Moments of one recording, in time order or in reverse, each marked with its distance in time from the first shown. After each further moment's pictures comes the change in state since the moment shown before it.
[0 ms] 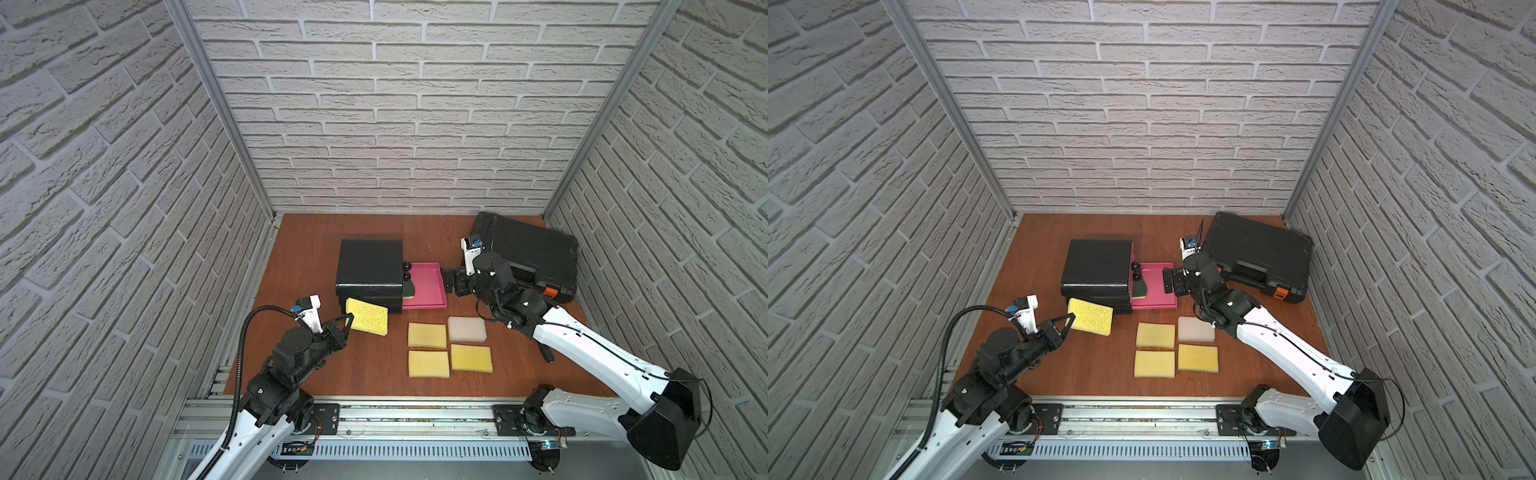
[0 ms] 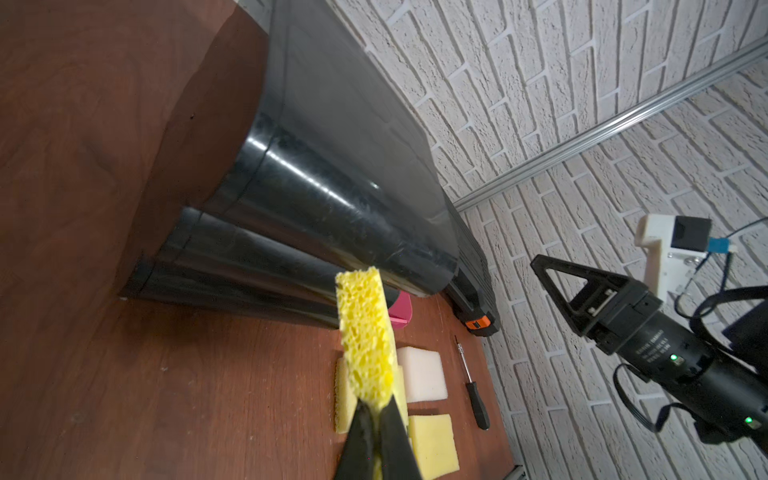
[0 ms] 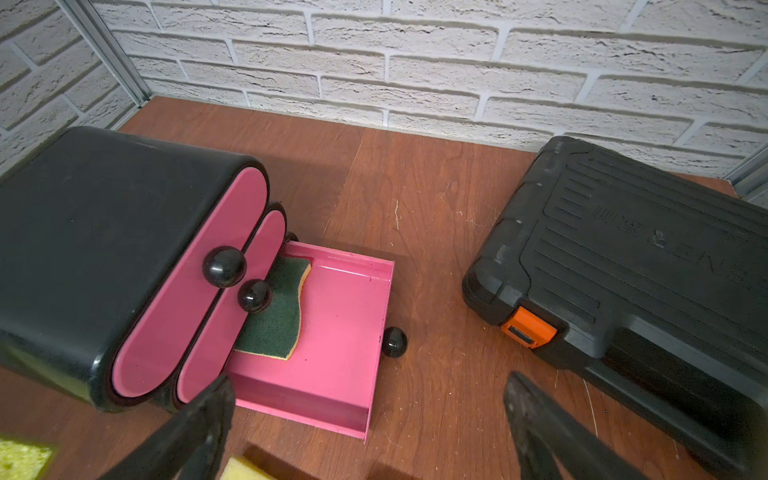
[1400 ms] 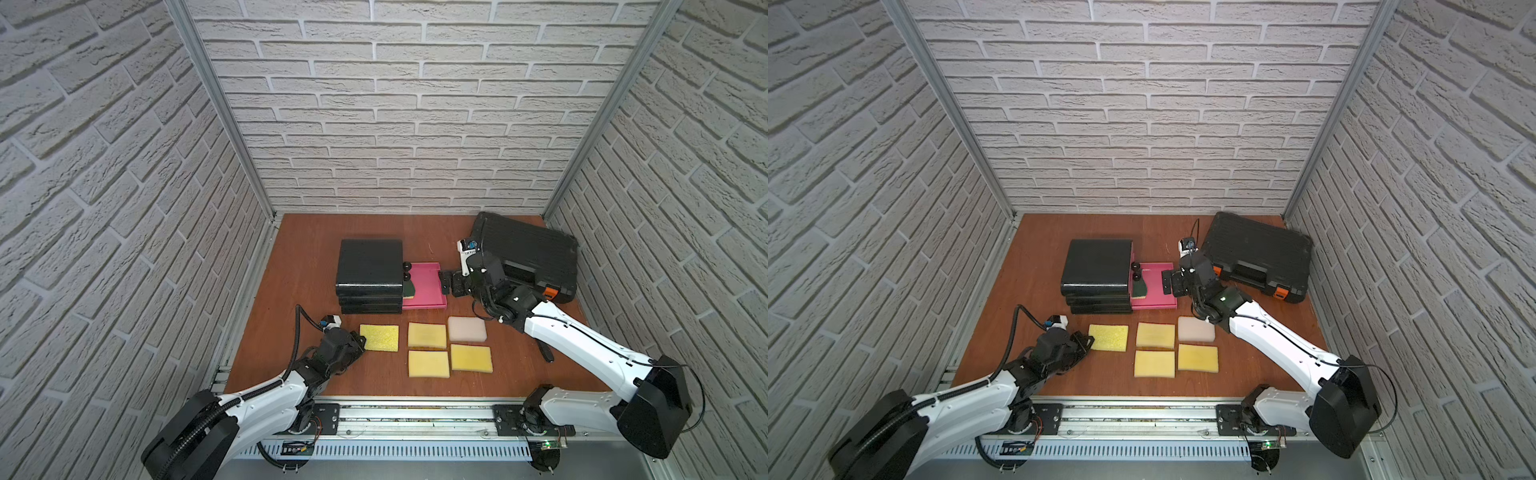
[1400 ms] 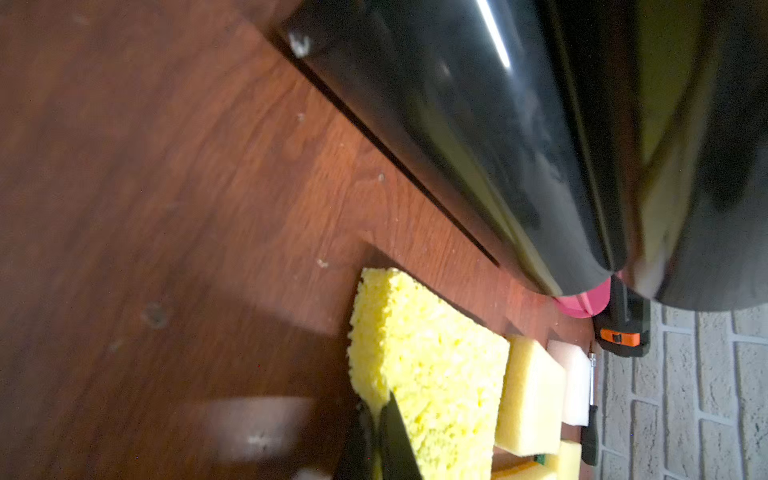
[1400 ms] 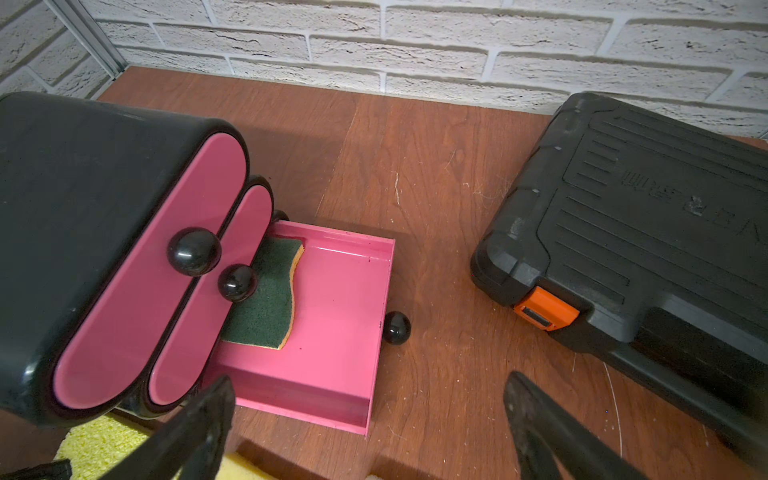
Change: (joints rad) left arm -0.127 0.713 -0.223 0.584 -0.095 -0.239; right arm -0.027 0.071 -0.012 0.014 -0.037 0.028
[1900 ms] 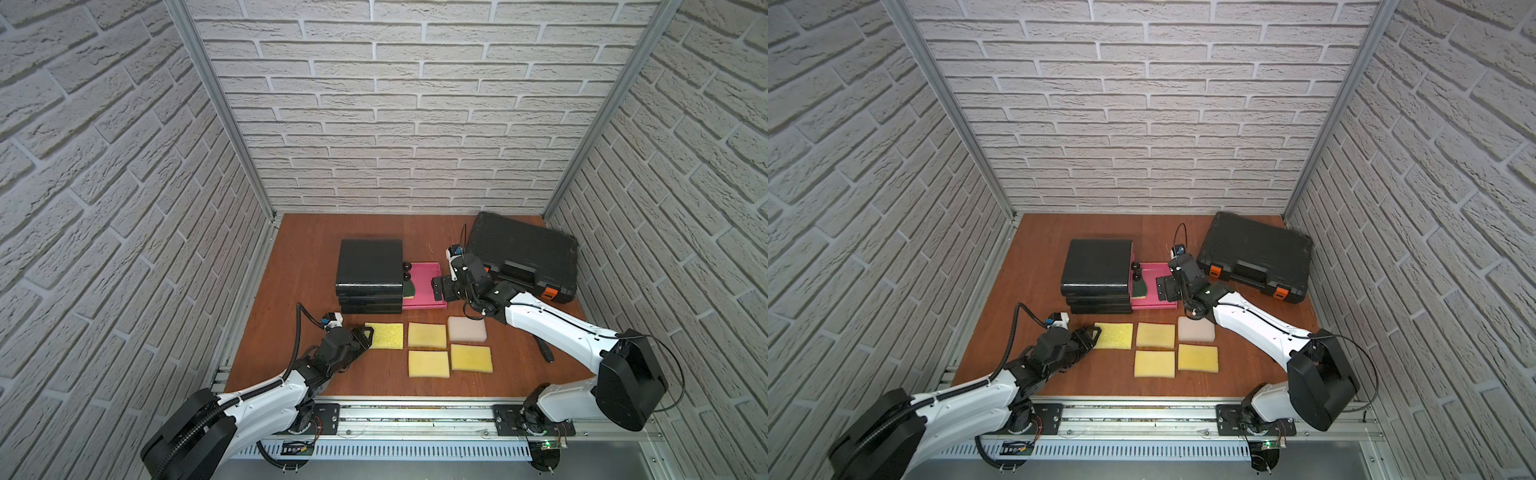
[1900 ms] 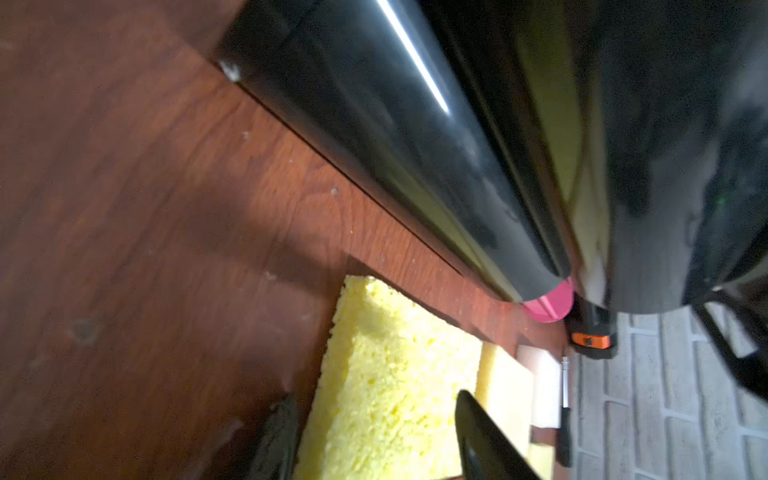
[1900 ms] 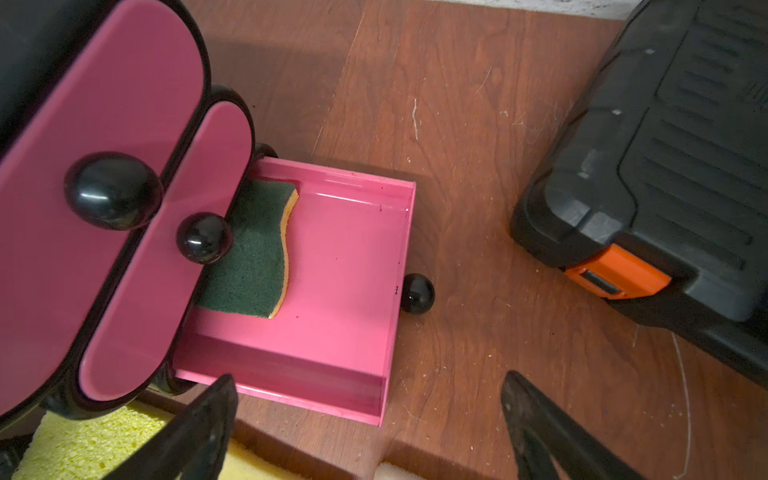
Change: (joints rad) left arm -0.031 -0.050 0.020 0.006 -0.038 -0.010; right arm -0.004 0.174 0.006 -0.007 -0.072 0.043
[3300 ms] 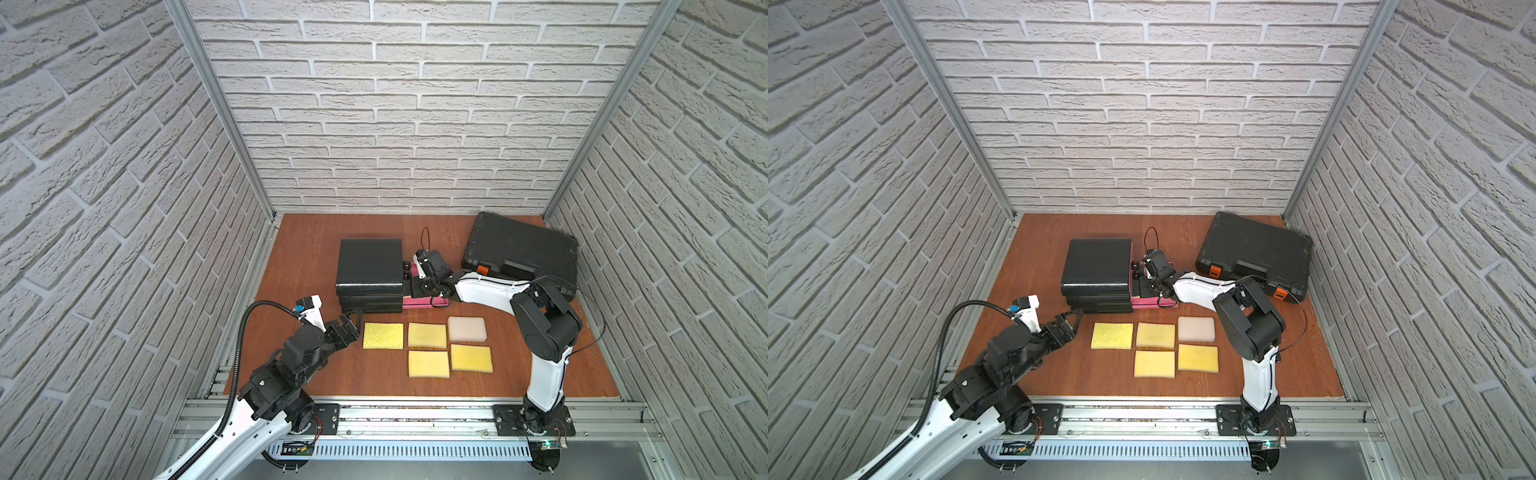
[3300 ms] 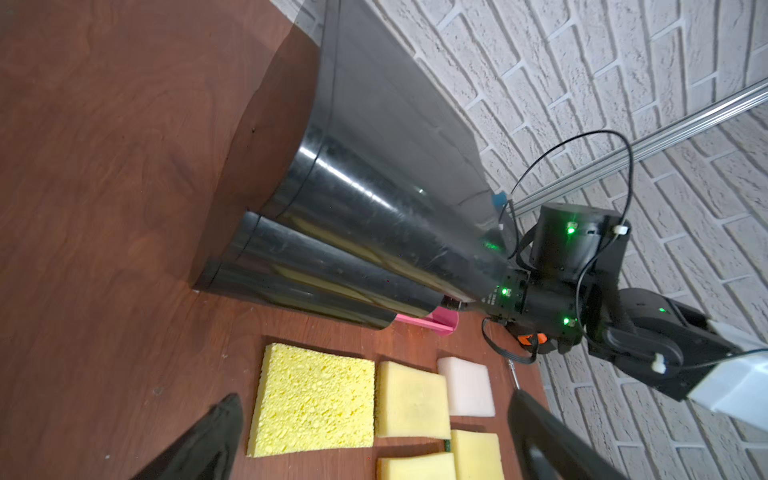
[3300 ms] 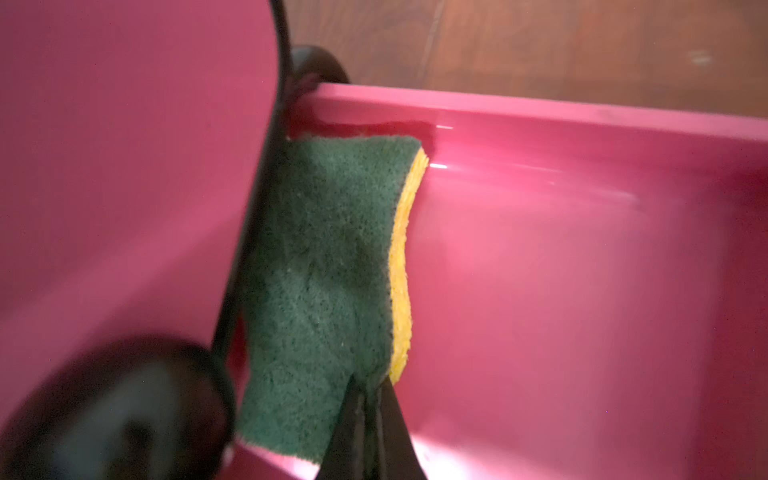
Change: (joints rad) left arm -0.010 -0.557 0.366 -0.729 -0.140 0.302; right arm 0.003 0.452 0.227 0.093 -0.216 0.097
